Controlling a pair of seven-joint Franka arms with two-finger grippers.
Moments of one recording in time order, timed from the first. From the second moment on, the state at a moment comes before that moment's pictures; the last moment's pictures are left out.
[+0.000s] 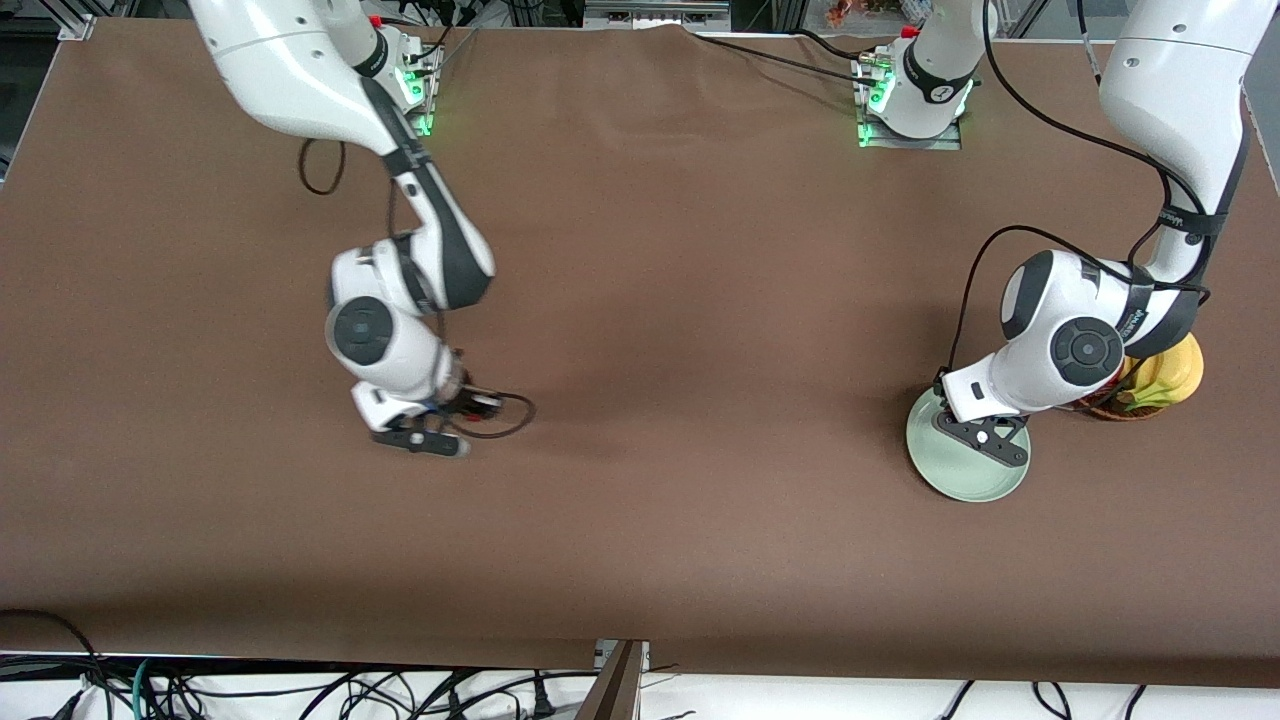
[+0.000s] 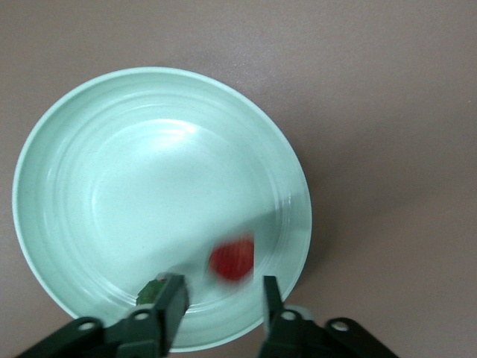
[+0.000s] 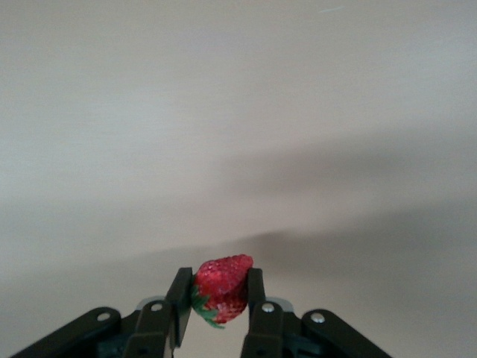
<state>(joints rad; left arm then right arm) 0.23 0.54 -0.32 -1.84 0.31 2.24 0.25 0.47 0.71 -0.02 -1.53 0.12 2.31 0.60</state>
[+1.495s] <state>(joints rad) 0.23 0.50 -0.47 -1.79 0.05 2.15 -0.19 0.74 0.92 -0.06 -1.04 0.12 2.23 0.76</state>
